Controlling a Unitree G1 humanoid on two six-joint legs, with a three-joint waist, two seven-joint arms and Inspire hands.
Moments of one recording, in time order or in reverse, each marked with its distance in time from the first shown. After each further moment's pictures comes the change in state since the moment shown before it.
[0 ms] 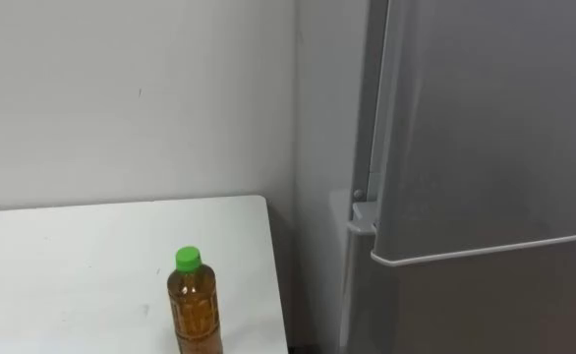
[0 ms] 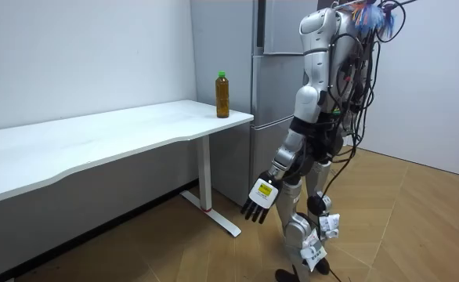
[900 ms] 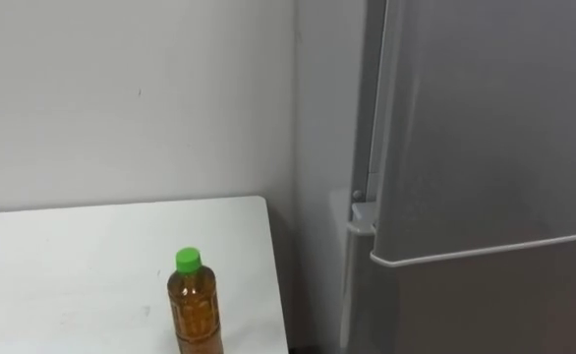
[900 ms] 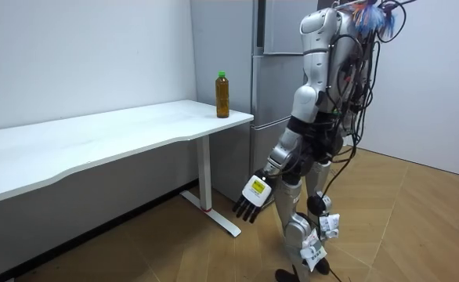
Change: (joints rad) left arm -0.050 0.001 0.046 -0.005 0.137 0.007 0.077; right arm -0.010 0.004 -0.030 0.013 -0.031 0.003 -0.004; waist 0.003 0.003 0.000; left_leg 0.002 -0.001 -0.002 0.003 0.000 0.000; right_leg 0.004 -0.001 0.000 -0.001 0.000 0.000
